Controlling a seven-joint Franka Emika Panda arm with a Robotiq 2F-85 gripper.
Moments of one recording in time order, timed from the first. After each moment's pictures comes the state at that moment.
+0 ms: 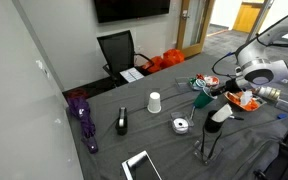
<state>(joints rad) 0.18 0.35 -0.30 -2.33 2.10 2.71 -2.15</state>
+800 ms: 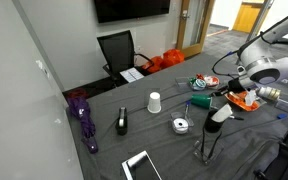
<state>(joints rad) 0.20 0.28 -0.30 -2.39 2.02 2.73 -2.12</state>
